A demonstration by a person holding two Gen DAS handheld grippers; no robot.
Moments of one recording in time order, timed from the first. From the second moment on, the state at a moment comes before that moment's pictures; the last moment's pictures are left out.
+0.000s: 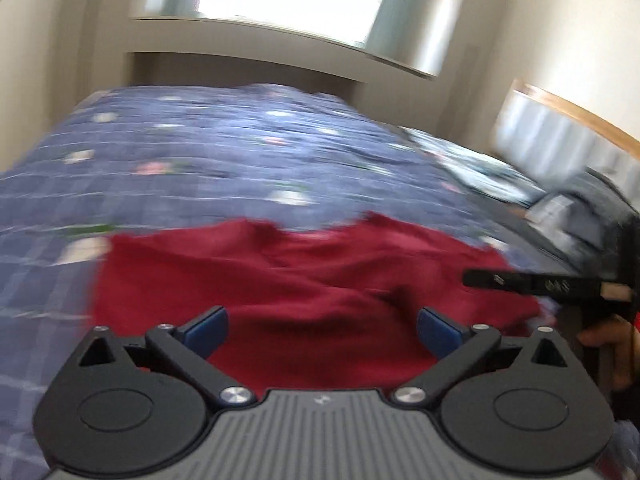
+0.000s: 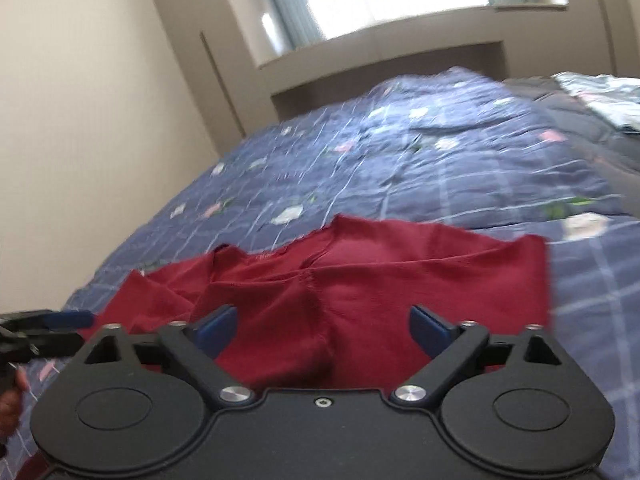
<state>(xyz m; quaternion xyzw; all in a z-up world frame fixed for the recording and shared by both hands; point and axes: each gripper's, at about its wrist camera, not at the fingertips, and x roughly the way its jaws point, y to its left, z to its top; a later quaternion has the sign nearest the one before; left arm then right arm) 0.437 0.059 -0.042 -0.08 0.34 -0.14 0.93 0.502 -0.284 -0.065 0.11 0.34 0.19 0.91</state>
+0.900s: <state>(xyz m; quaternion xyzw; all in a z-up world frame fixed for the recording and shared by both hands) 0.502 0.160 -0.083 -0.21 0.36 0.04 0.91 0.493 -0.310 -0.070 0.09 0.33 0.09 0.93</state>
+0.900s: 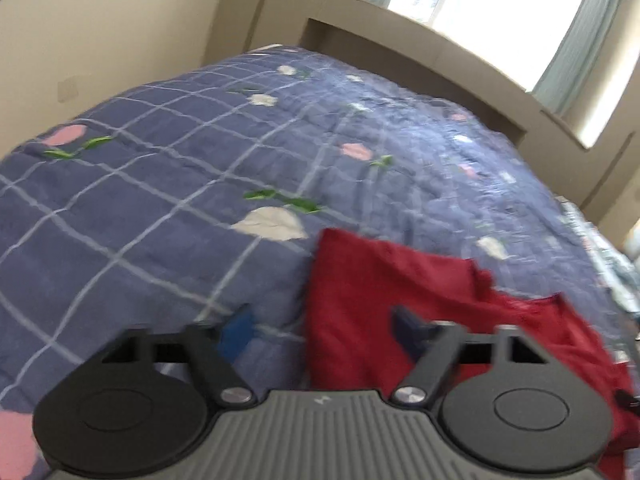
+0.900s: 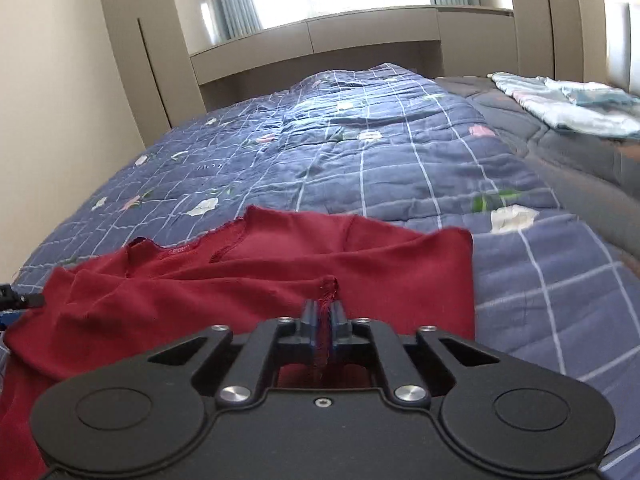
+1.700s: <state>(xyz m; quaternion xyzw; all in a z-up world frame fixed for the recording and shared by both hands) 0.500 0.152 -0.070 -0.16 0.34 0.06 0.93 0.482 -0.290 -0.058 -0.01 0.28 0.08 0.96</state>
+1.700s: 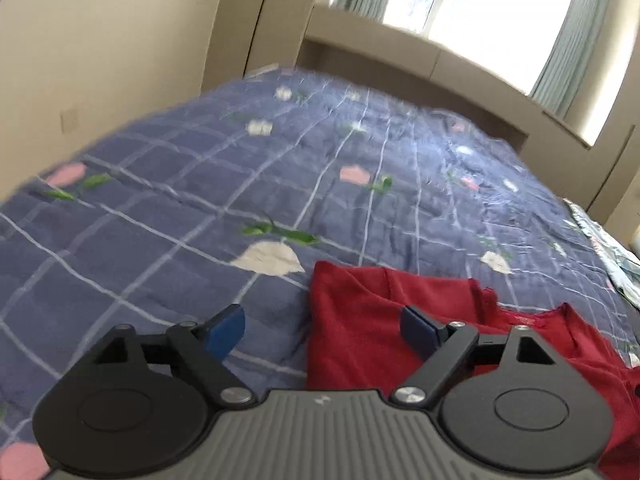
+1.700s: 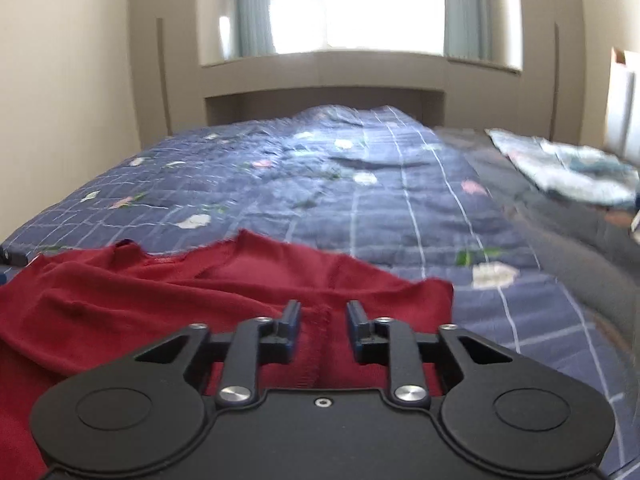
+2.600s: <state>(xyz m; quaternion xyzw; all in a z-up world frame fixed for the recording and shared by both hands) 0.415 0.126 -0.084 -0.06 0.34 0.07 0.93 0.424 -0.283 -0.068 -0.06 0.27 0.08 0.96</state>
